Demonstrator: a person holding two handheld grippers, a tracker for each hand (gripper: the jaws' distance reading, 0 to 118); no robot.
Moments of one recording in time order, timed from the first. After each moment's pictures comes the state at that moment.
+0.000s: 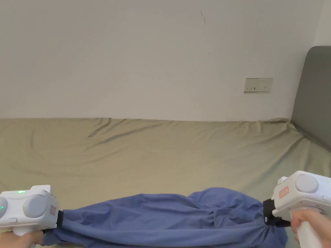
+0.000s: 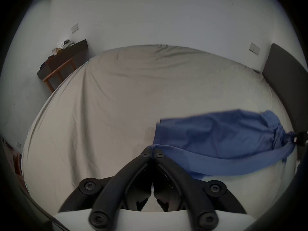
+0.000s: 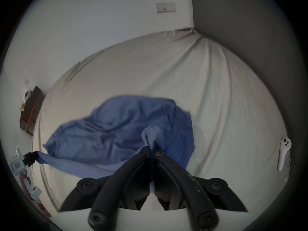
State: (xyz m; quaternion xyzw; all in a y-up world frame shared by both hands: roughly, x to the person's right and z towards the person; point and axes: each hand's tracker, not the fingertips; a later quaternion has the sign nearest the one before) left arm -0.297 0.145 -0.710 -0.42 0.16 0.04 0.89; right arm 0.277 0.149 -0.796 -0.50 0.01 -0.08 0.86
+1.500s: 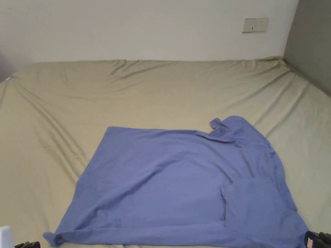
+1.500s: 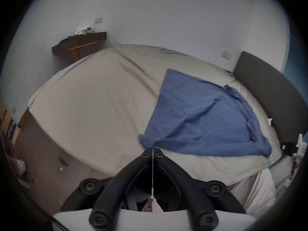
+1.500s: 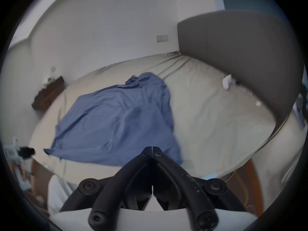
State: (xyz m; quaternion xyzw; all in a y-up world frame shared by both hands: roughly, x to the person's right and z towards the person) left arm -0.275 0.130 -0.182 -0.38 0.13 0.10 0.91; right arm 0.298 0.147 -0.232 -0.39 0.02 -0.12 0.91
